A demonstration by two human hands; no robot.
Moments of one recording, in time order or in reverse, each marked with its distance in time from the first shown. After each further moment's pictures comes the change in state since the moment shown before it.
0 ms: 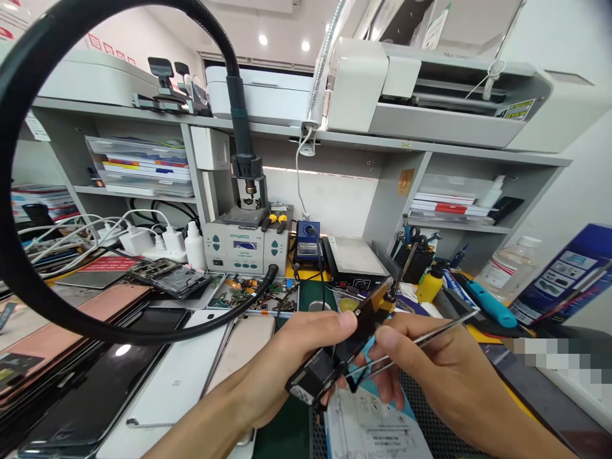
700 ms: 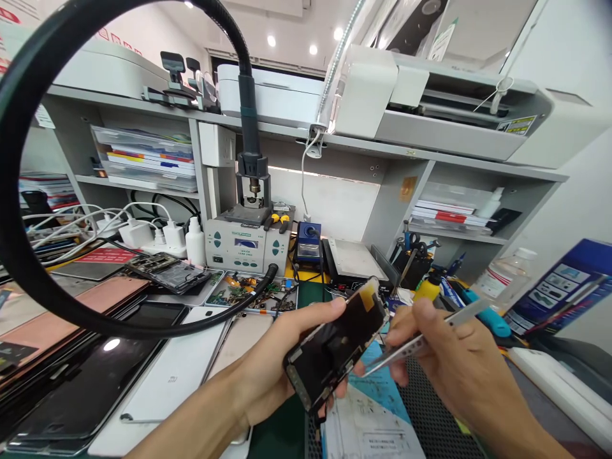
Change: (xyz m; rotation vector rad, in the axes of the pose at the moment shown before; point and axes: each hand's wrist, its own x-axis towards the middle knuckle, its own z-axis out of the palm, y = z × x) left_hand 0.001 -0.001 -0.008 -0.220 -0.022 -0.201; right_hand 0.005 0.003 -0.010 0.179 0.167 -0.097
